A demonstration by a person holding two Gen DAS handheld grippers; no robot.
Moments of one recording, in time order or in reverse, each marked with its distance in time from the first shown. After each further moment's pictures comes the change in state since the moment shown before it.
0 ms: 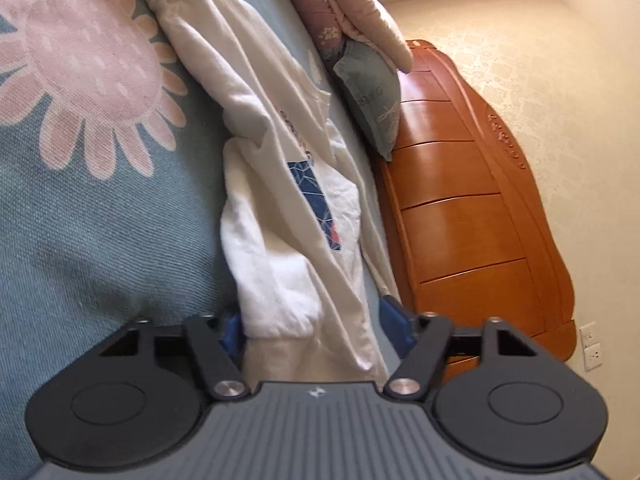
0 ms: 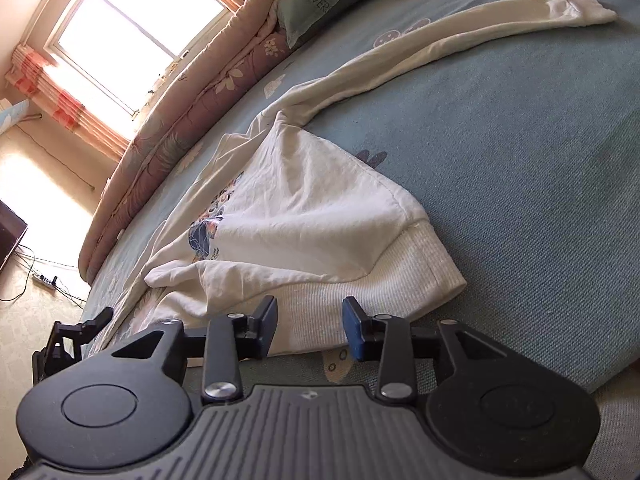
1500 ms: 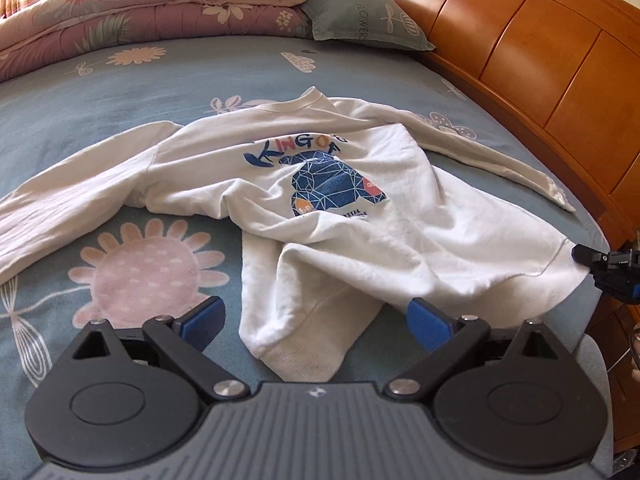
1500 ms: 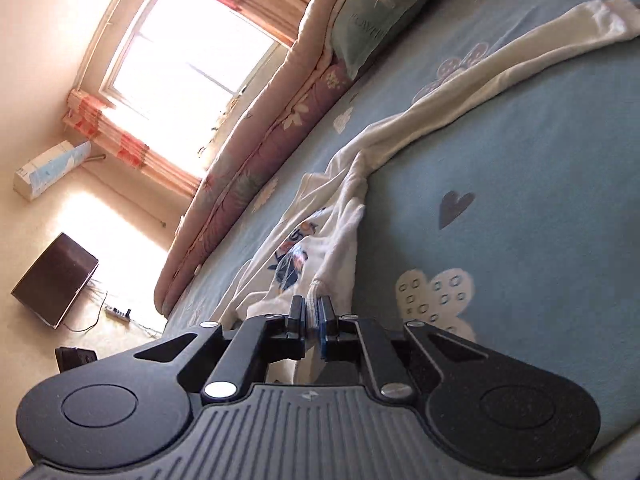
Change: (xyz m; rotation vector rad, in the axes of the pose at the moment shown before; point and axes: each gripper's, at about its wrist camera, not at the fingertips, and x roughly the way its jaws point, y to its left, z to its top) left arm -0.029 -0.137 -0.007 0.764 0.109 0.544; right arm -0.034 0.016 0.020 0.063 -0.111 0.202
